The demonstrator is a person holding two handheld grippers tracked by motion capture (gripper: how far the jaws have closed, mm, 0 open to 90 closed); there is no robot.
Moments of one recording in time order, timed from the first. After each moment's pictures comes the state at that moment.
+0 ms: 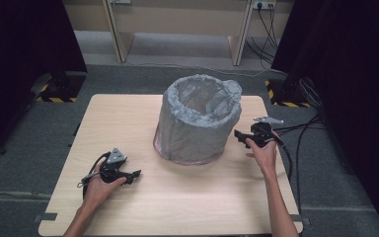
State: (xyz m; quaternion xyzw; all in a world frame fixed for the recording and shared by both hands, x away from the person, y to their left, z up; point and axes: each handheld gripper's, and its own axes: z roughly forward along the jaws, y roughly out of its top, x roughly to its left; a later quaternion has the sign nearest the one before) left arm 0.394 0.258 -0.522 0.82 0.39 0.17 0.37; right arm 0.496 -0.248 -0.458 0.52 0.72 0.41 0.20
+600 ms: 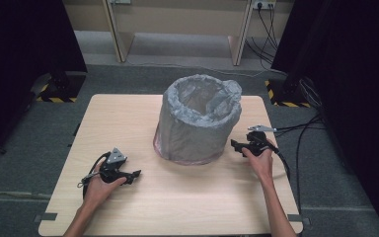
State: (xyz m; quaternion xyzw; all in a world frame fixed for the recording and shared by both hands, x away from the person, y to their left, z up) left arm 0.394 0.257 -0.522 0.82 0.39 0.17 0.37; right arm 0.484 -0.241 -0.486 0.51 0.74 0.38 0.19
